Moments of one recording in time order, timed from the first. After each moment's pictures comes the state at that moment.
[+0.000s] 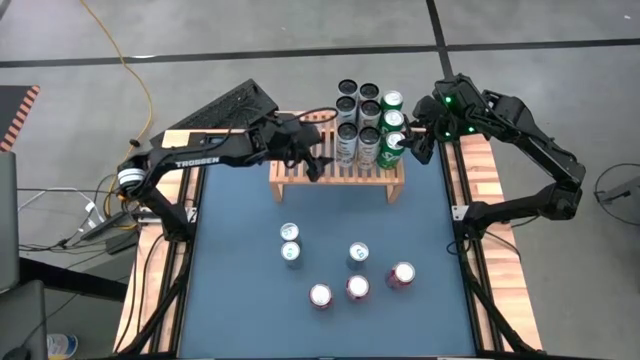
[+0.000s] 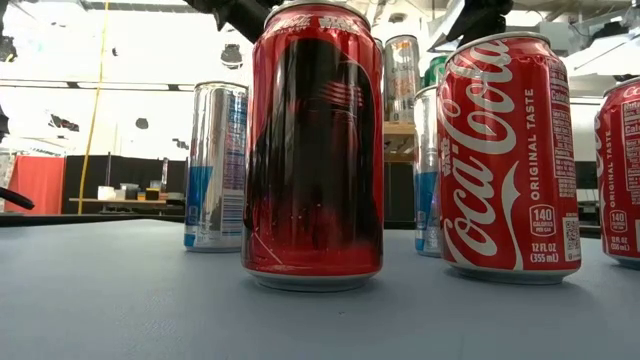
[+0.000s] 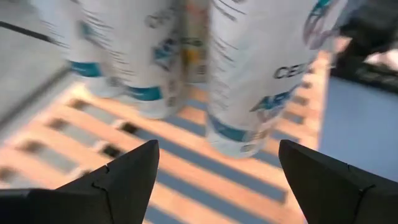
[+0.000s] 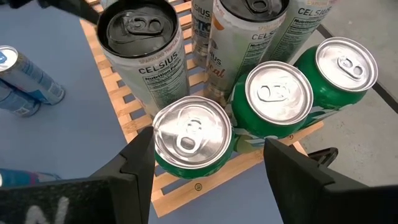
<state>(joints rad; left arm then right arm) 0.37 1.59 1.31 -0.14 -0.06 -0.05 -0.60 1.20 1.58 -1.18 -0.02 -0.11</state>
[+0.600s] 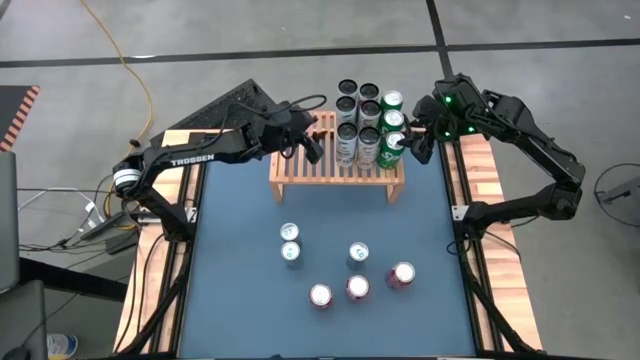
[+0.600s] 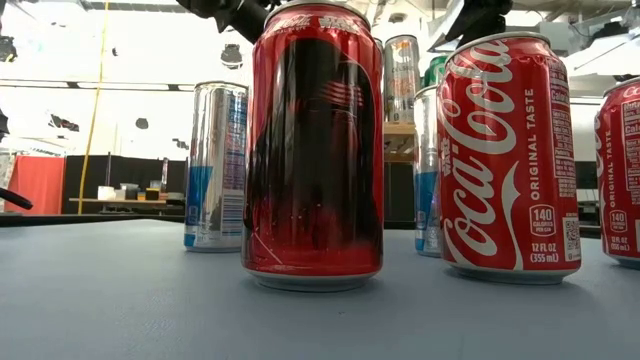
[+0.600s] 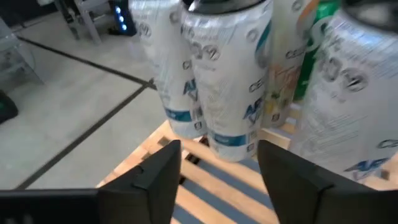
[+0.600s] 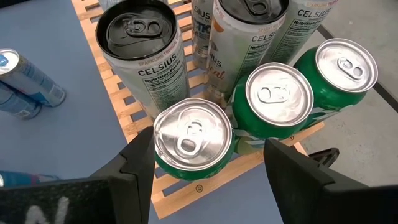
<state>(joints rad) 0.41 1.57 1.30 -0.01 -0.24 0.05 -0.60 1.20 1.58 -1.17 -0.02 -0.11</state>
